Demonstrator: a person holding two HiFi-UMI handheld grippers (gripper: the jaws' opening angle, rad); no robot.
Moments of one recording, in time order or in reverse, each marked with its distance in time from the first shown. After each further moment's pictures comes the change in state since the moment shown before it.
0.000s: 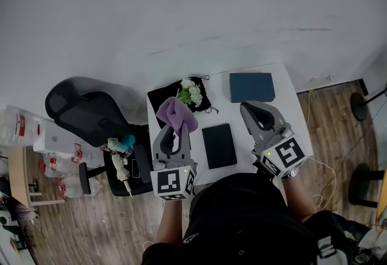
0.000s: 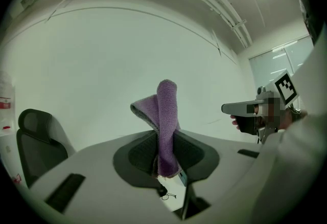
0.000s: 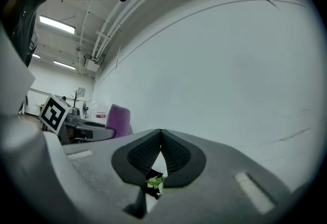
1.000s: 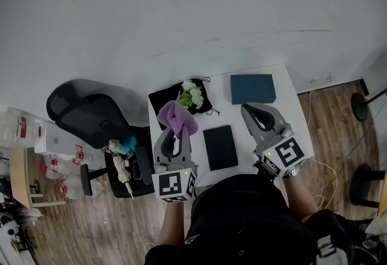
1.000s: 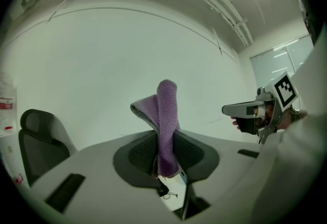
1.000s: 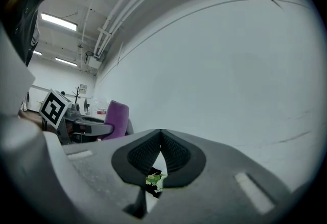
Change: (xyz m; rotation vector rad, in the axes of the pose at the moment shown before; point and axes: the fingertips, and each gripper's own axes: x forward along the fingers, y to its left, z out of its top) left arm -0.001 0.005 -0.004 -0.001 0.006 0.016; right arm 0.004 -0.003 -0.010 -0.025 0.030 0.012
